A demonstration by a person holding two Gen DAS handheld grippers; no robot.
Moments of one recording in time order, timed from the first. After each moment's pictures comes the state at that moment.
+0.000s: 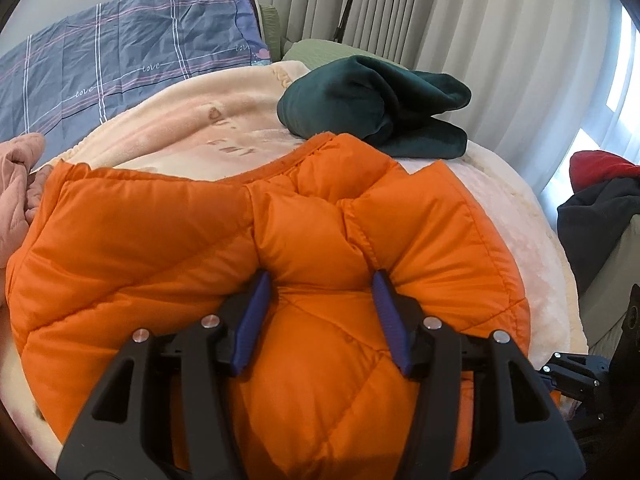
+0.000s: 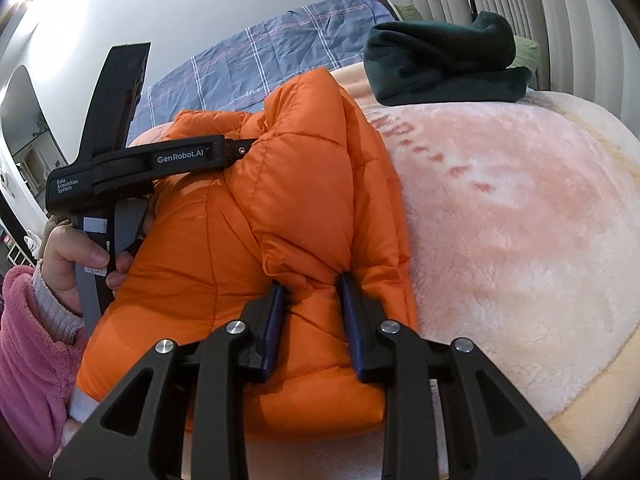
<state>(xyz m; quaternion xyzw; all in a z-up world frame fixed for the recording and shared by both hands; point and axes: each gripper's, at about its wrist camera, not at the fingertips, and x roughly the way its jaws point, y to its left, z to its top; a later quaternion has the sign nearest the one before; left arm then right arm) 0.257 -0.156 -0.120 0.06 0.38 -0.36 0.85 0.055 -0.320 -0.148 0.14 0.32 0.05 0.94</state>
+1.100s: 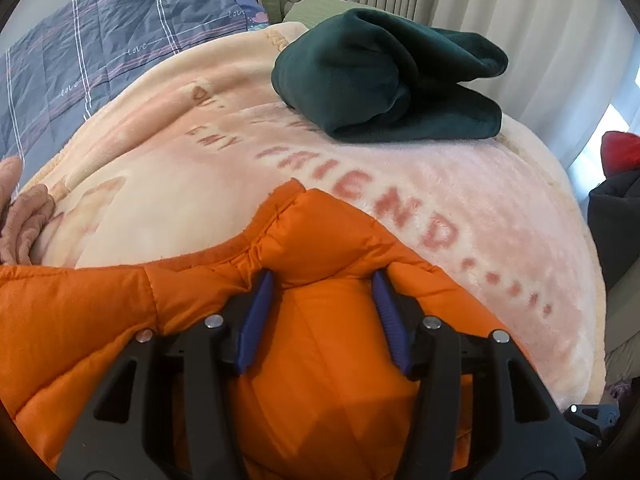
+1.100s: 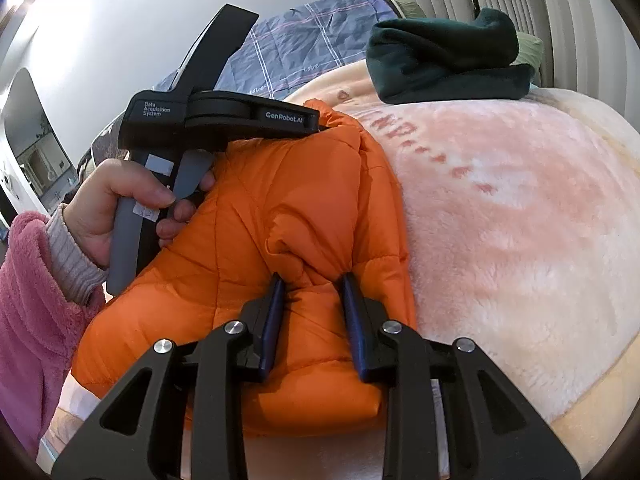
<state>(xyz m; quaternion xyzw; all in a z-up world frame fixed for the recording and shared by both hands) 0.301 -0.209 -0.135 0.11 0.44 -0.34 0.82 0.054 -0.315 -0.144 0.14 0.33 0.05 0.93</state>
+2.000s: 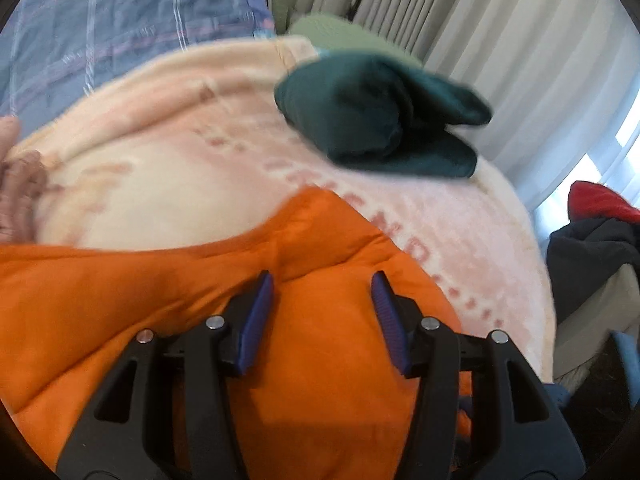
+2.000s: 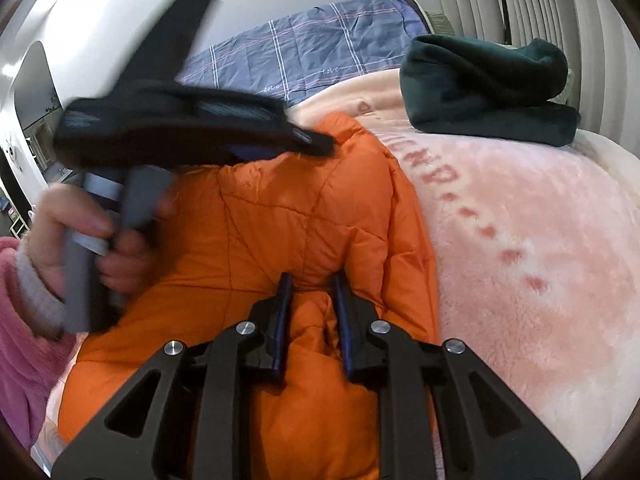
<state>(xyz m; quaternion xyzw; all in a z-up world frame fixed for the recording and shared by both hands) 0.302 -0.166 -0.094 0.03 0.43 -0.36 0.83 0.104 -0.310 -0.135 0.10 0.32 0.07 0.94</state>
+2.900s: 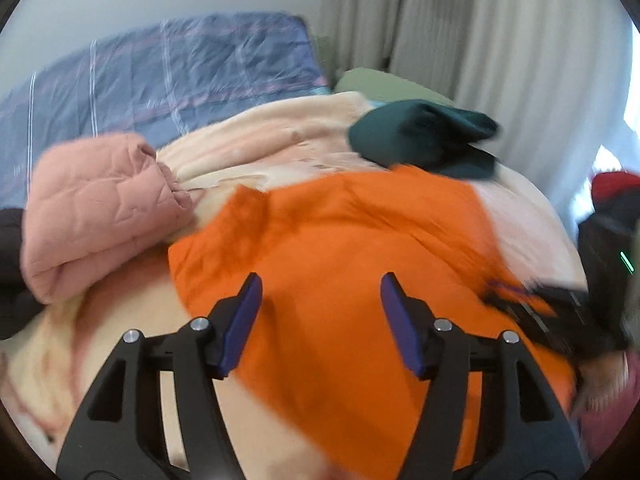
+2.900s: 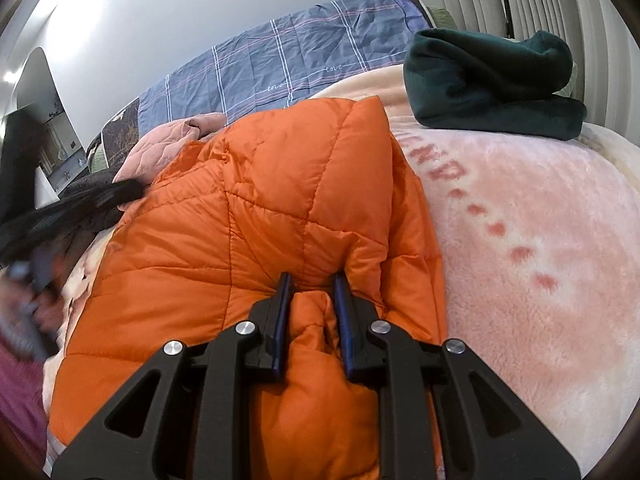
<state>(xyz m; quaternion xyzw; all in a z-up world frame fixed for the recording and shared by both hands) 0.204 -0.046 -0.071 0.07 0.34 -0.29 0.89 0.111 -0.314 -0.133 0.11 0.33 0.09 0.93</state>
